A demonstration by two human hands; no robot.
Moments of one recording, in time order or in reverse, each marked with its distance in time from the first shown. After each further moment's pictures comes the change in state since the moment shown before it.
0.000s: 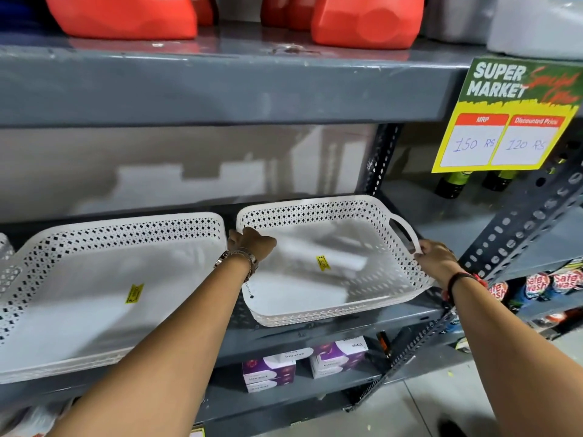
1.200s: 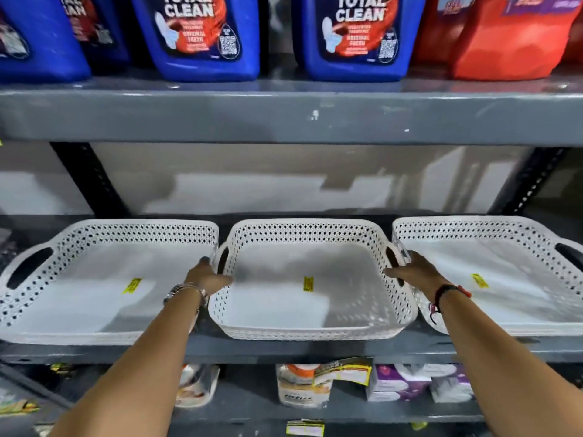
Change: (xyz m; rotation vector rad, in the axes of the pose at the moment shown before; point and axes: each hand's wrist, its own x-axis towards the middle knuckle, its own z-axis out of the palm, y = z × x) left_hand -0.009 -0.282 -0.258 0.073 0.129 -0.187; right_hand -0.152 -0.219 0.181 0.175 -0.319 -0.155
